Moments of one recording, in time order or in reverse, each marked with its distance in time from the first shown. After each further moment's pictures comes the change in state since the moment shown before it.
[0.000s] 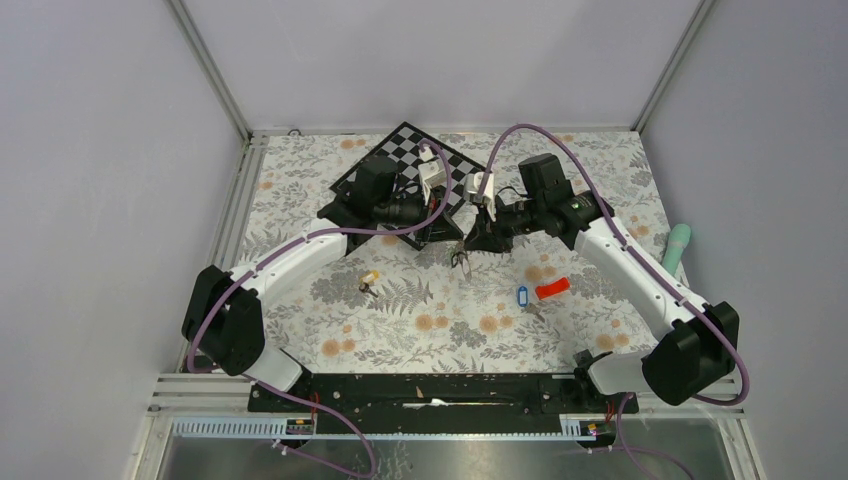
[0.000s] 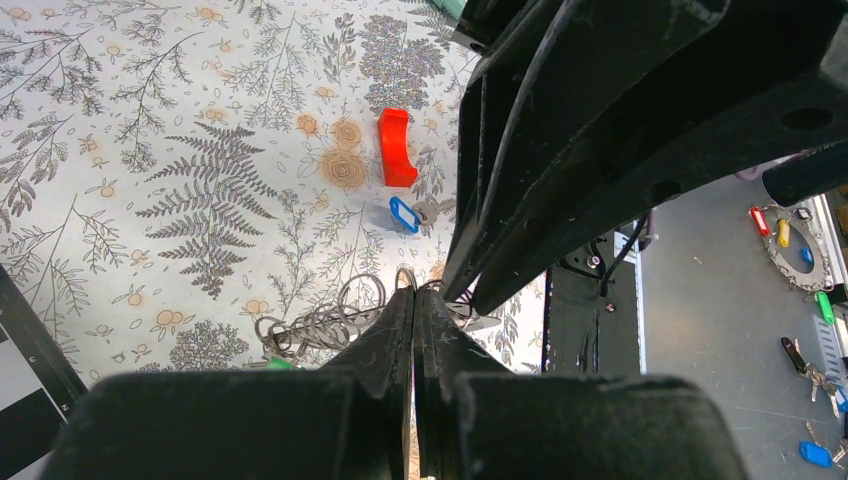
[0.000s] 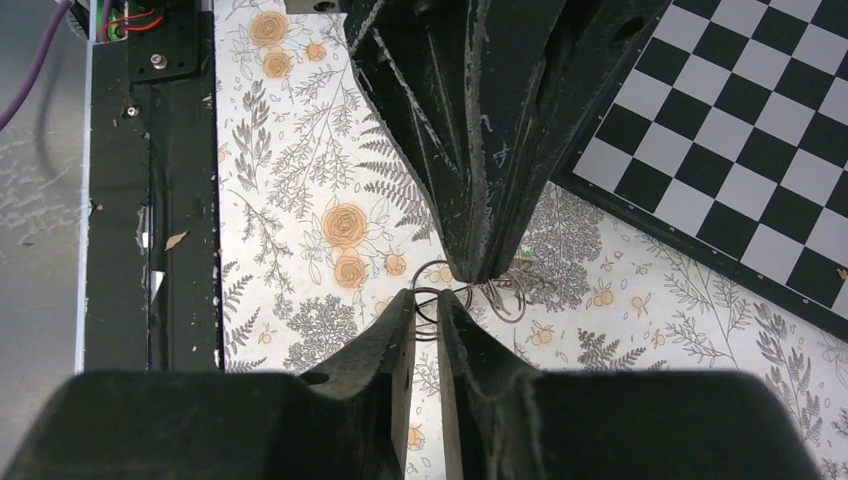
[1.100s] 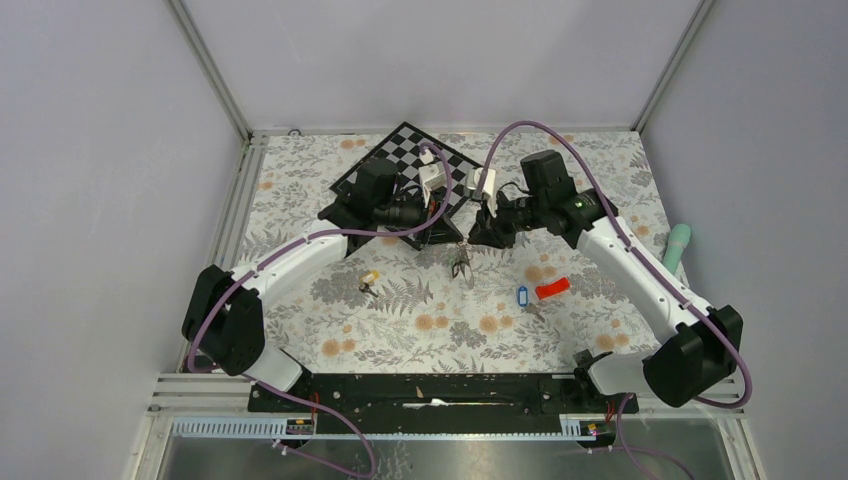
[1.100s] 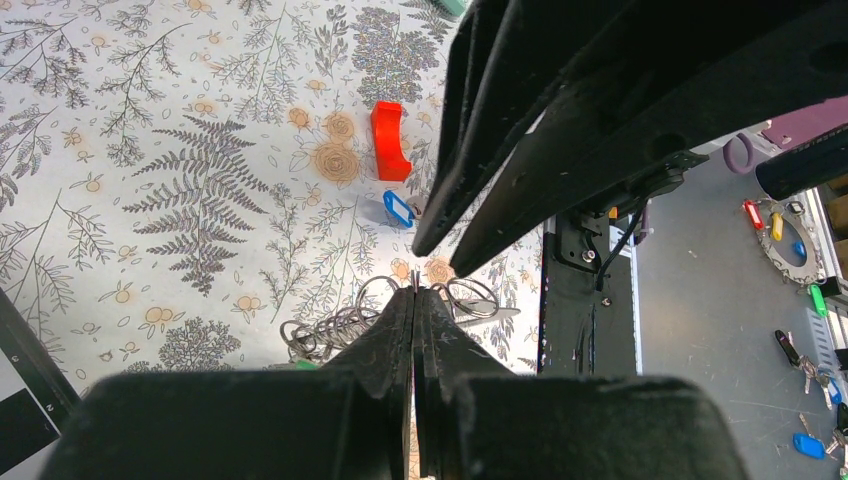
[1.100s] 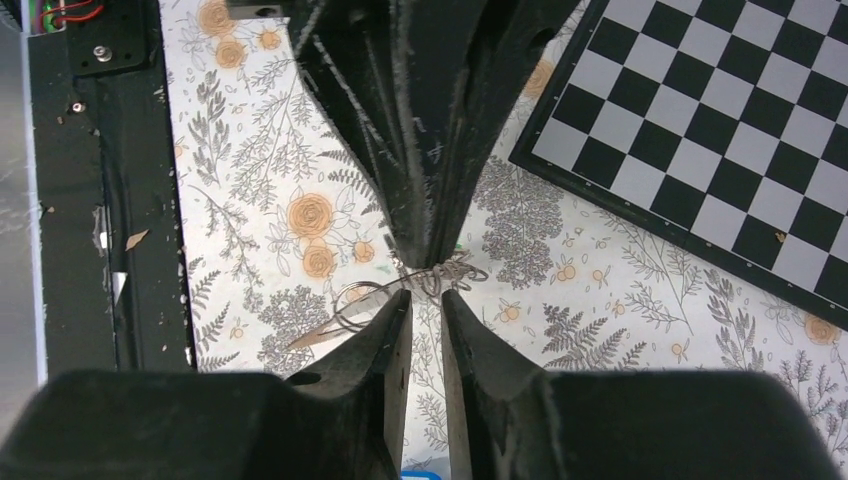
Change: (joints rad) left arm 0.000 0.000 -0.017 0.008 0.012 0.000; right arm 0.002 -0.005 0.031 -0.008 0.102 0.006
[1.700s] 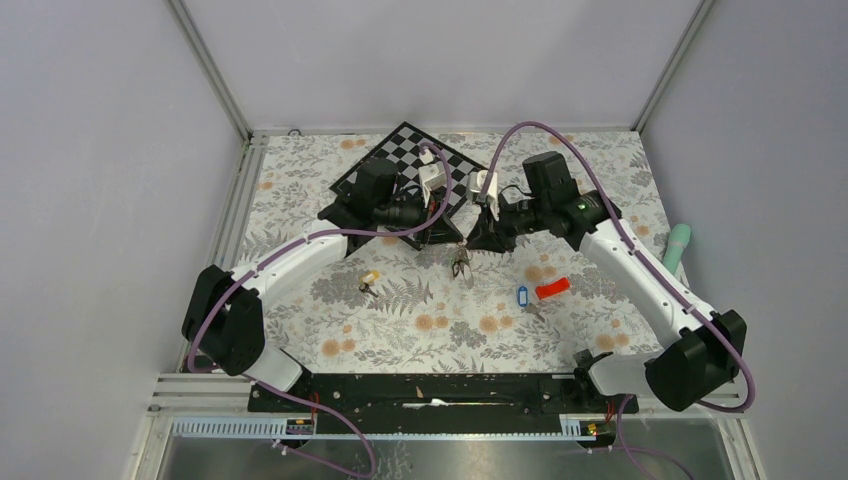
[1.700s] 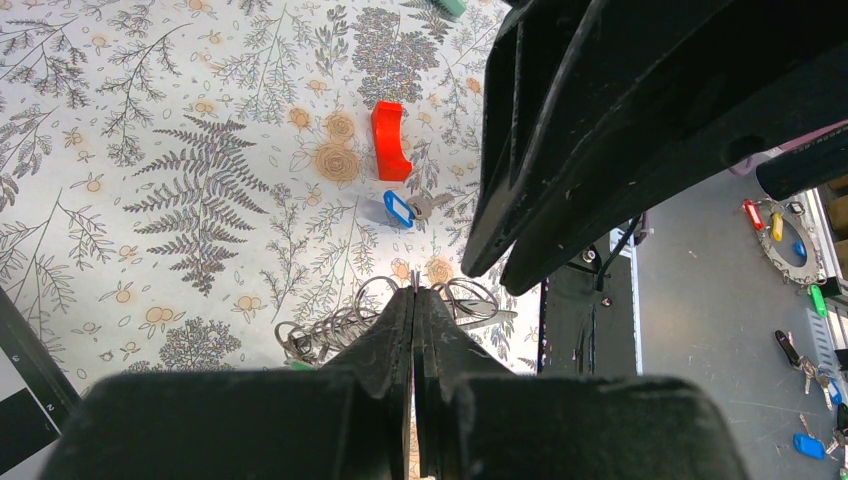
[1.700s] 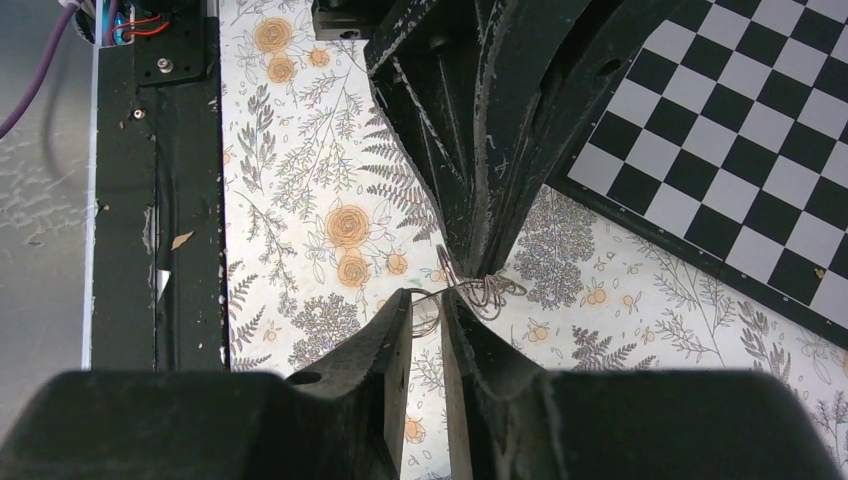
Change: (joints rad) left arm 0.000 0.000 0.000 0.000 0.000 0.000; right arm 0.000 -0.029 -0.005 -0.029 -0.087 -0.009
